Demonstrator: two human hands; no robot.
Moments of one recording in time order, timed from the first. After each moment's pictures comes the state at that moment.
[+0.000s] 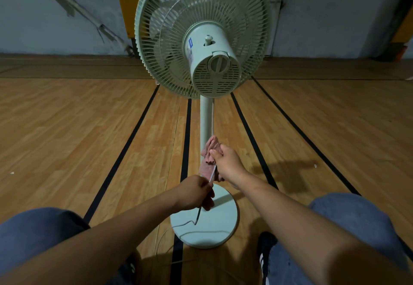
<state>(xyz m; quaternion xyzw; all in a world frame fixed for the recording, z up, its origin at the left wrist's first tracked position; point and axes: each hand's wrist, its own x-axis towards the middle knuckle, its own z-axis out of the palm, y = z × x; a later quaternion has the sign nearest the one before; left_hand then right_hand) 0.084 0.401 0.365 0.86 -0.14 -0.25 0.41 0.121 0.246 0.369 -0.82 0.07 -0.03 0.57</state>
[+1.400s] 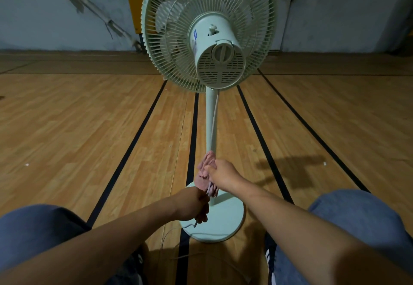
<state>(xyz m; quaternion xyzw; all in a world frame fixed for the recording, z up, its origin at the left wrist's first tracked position) 0.073 0.428 0.331 0.88 -0.15 -0.31 0.32 0.110 0.273 0.340 -0.89 0.05 0.08 0.44</state>
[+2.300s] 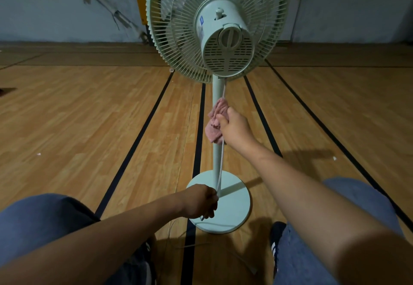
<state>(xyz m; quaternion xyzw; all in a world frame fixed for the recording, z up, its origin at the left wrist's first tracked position) 0.065 0.433 0.329 0.89 -0.20 -0.30 0.29 0.150 0.267 0.415 -0.87 0.01 -0.13 0.48</state>
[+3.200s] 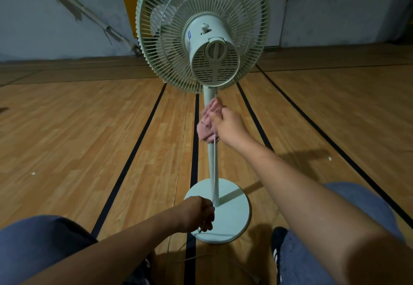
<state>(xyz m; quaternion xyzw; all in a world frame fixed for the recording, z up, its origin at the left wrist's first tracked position) 0.067 0.434 0.315 0.88 -0.17 -0.31 0.32 0.148 0.259 0.446 -0.84 -0.01 -0.12 0.52</state>
